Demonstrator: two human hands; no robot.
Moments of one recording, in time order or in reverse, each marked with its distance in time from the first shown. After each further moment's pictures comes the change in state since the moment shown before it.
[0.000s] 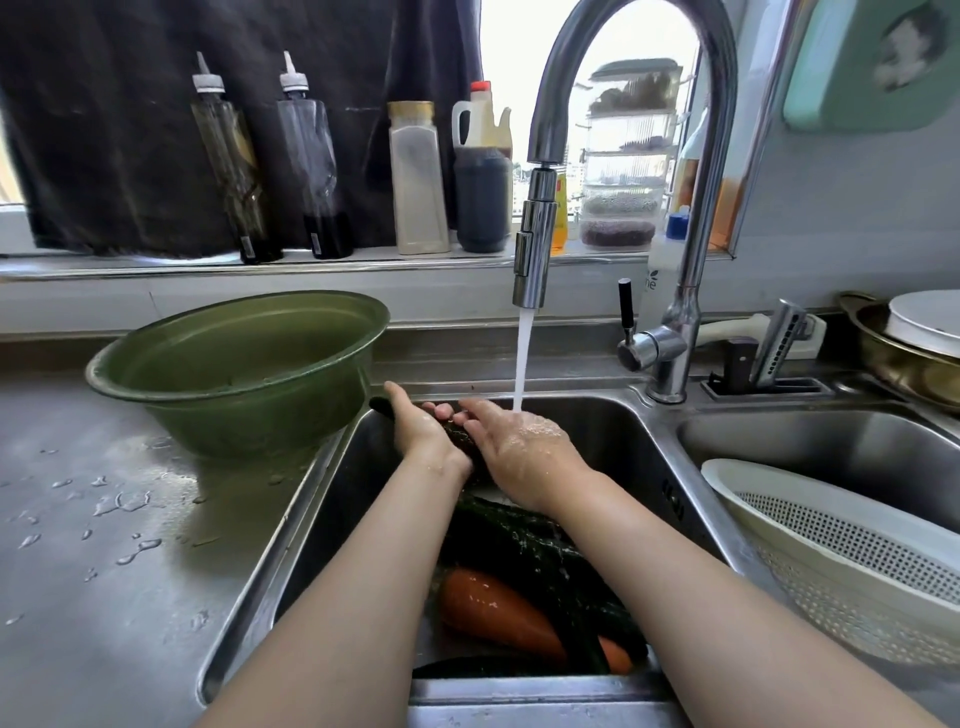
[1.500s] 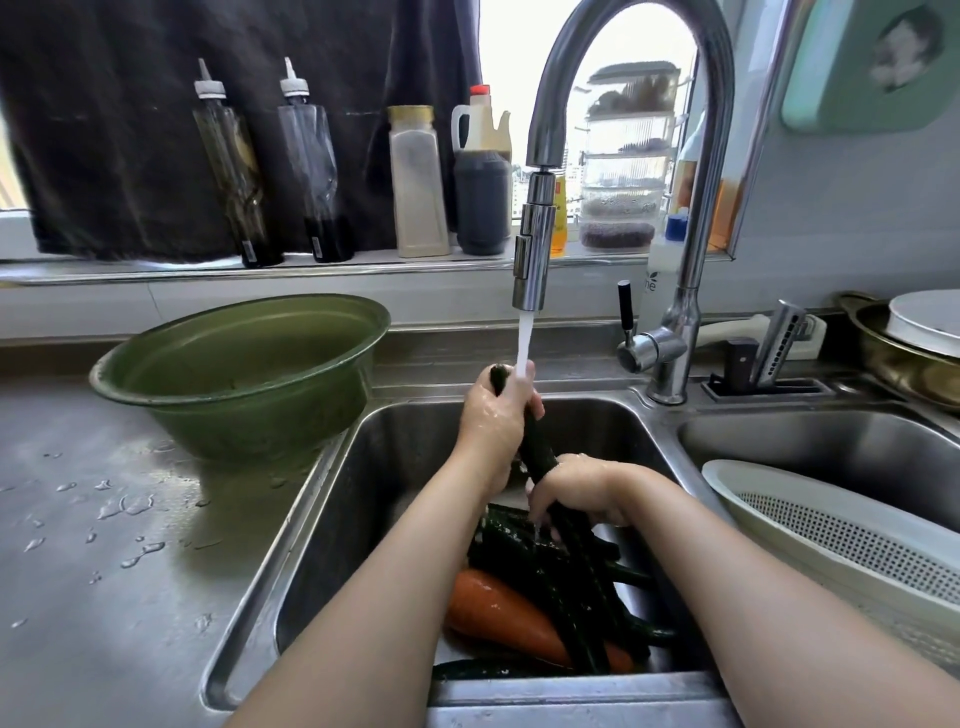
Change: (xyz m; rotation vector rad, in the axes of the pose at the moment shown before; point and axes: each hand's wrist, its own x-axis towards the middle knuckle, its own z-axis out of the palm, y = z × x) left_hand -0.029 -0.035 0.011 0.853 -0.497 0.409; right_hand -0.009 0.067 0.004 0.582 -0.490 0.452
